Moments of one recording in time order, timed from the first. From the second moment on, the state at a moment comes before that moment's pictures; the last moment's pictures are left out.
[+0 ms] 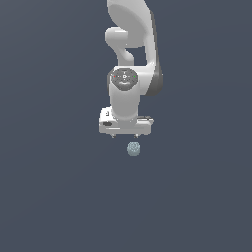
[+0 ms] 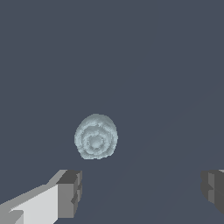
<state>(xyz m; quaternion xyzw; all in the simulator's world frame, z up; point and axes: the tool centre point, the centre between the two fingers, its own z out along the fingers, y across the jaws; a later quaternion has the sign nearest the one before) -0.012 -0.004 0.144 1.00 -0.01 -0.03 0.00</state>
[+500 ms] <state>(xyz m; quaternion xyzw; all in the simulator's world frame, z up) -0.018 0.009 0.140 1.00 0.01 -0.04 0.00</state>
